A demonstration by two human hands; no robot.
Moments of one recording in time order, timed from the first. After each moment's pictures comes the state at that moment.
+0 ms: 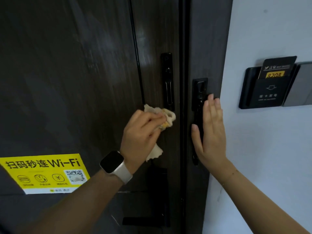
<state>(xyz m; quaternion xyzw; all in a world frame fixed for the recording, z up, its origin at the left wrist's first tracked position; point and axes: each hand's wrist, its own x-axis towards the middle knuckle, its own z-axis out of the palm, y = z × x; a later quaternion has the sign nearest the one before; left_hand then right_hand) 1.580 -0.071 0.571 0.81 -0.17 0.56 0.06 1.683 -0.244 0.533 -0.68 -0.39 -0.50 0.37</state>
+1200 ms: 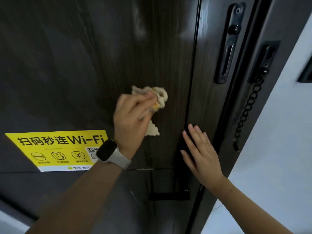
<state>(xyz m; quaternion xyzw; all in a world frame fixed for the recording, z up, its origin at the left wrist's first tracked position) 1.545 0.028 0.535 0.76 -0.12 0.62 0.14 1.618 -0.173 0.423 -0.78 -0.42 -0.42 0.21</state>
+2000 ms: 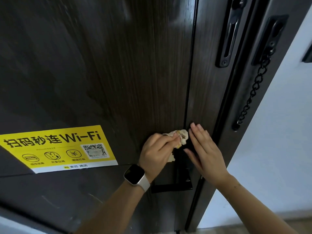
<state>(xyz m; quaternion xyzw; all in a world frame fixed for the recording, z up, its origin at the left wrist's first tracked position) 1.552 -0.005 0.415 0.82 -0.21 0.51 0.14 1.615 -0.186 0.395 -0.78 -0.43 -0.39 0.24</state>
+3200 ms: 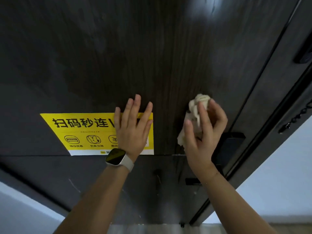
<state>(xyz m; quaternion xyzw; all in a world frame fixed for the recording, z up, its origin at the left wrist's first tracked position) 1.501 0.155 0.430 0.82 0.02 0.57 -0.06 1.540 -0.025 0.454 -0.66 -0.31 -0.45 0.52</state>
